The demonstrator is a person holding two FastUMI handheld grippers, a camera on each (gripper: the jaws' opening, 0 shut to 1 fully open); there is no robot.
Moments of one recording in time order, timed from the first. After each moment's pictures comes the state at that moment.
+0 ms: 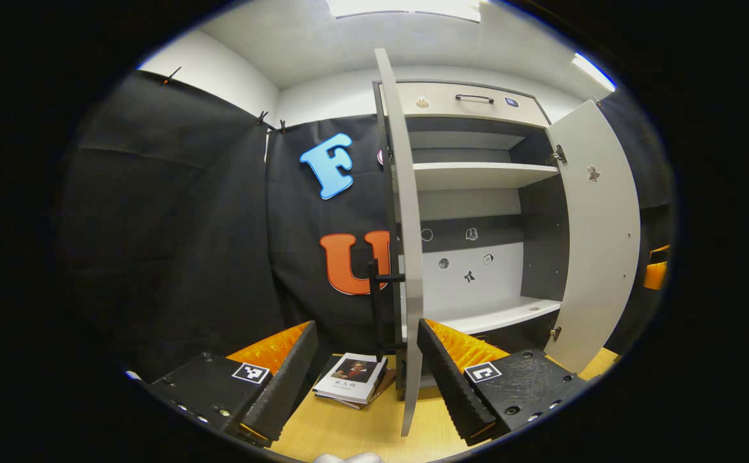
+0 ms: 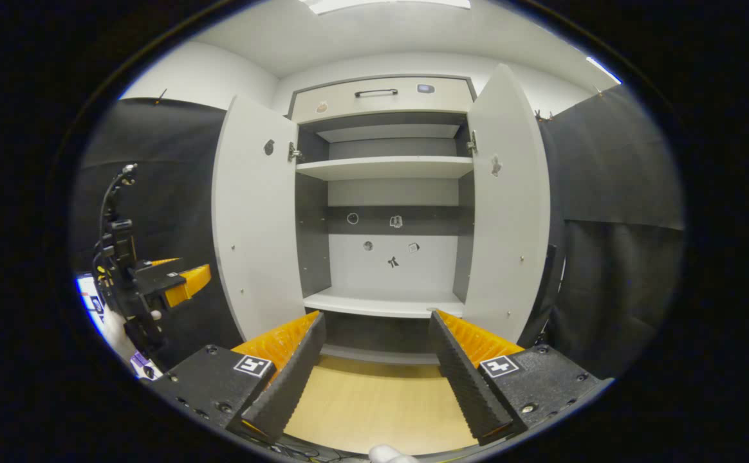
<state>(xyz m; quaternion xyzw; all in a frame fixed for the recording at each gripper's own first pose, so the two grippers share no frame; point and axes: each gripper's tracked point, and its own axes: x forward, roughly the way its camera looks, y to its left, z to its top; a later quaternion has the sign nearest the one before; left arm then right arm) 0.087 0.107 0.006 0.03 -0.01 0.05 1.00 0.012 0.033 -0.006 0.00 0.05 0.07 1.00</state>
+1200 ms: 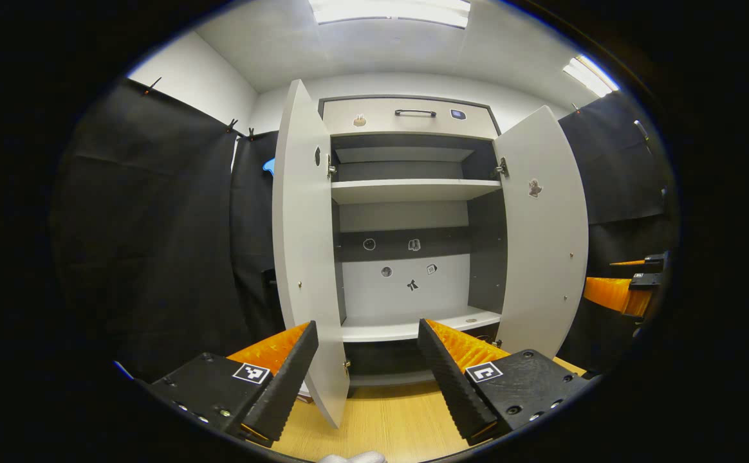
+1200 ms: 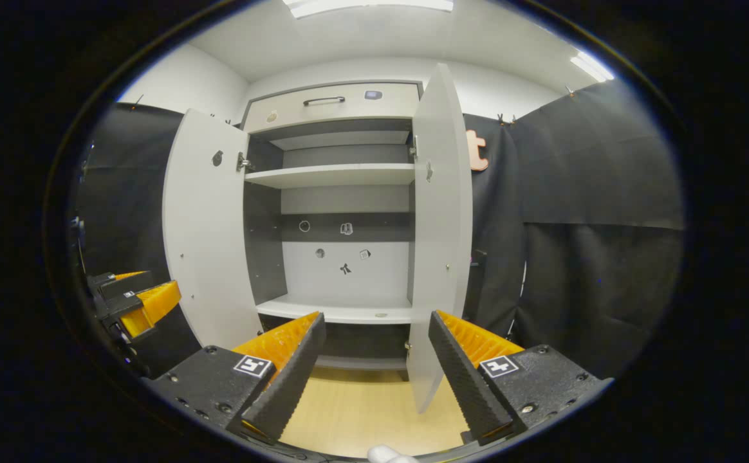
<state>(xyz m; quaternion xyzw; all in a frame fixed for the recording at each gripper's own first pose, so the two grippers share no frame) 0.061 -0.009 0.024 0.01 -0.01 -0.02 1.00 0.014 -0.047 0.002 0.01 0.04 0.00 1.00</state>
